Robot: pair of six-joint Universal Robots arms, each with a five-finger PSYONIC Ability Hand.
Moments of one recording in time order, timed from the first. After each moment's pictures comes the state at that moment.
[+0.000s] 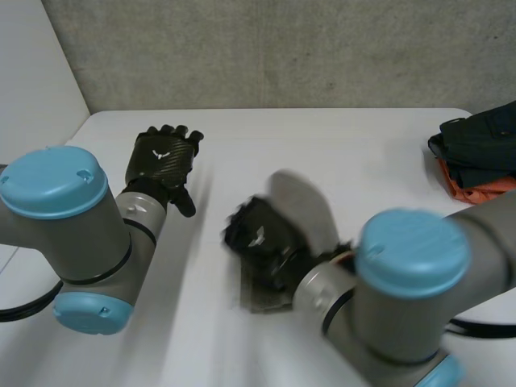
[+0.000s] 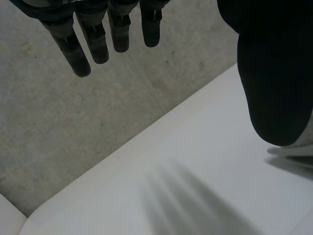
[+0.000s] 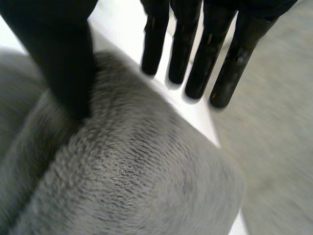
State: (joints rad) left arm 4.17 -1.95 -1.55 3.44 -1.73 3.42; right arm 2.33 -1.15 1.59 -0.21 1.37 2.31; left_hand 0.19 0.20 0.21 0.20 0.05; right_hand 0.53 0.66 0.67 0.68 0.51
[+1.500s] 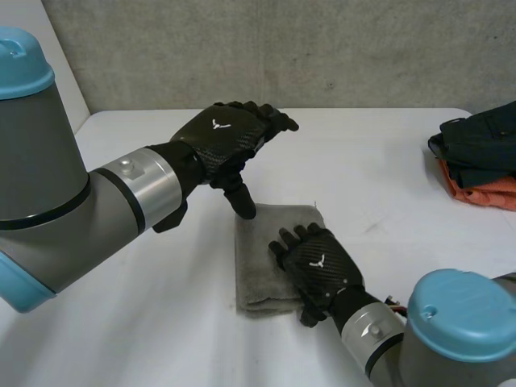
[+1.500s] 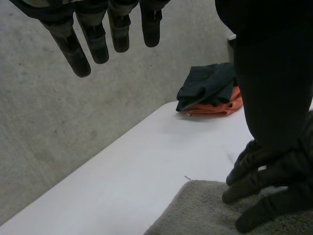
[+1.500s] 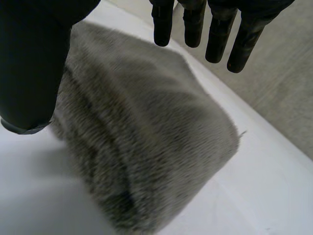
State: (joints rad) left arm 4.14 -1.85 -1.27 2.96 -1.23 3.31; right arm 2.23 -1.23 1.94 -0.43 1.46 2.75; left_hand 0.19 0.20 0.21 0.21 0.05; right_hand 0.18 0.22 0.21 0.23 0.07
